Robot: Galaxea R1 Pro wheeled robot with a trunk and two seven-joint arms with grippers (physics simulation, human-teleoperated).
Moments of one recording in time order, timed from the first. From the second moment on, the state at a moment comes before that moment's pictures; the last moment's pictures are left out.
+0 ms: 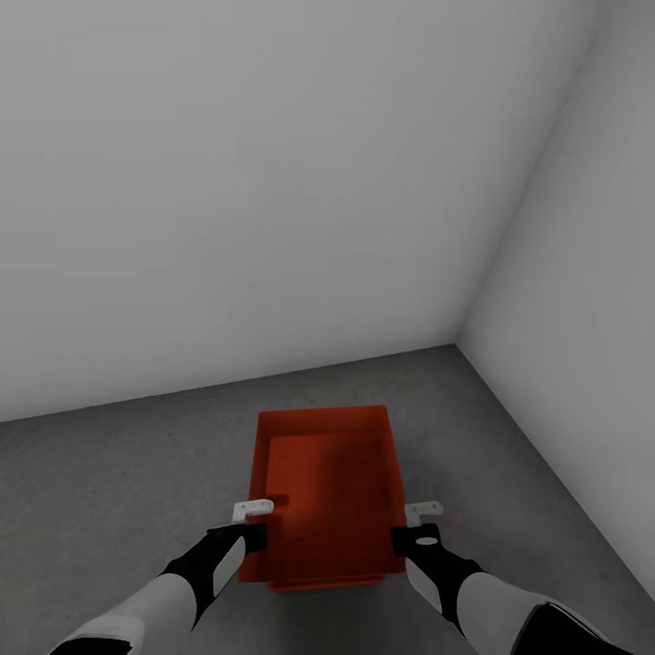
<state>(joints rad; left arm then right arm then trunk) -0.69 -0.10 -0.02 -0.26 0.15 0.24 0.12 -0.74 0.09 0.72 -0.10 -0.60 0.00 -0.26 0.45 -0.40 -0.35</state>
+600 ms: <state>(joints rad) -0.69 -0.10 -0.03 -0.26 0.15 0.25 0.12 -0.74 0.09 0.72 -0.09 -0.60 0.00 -0.26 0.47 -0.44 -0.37</state>
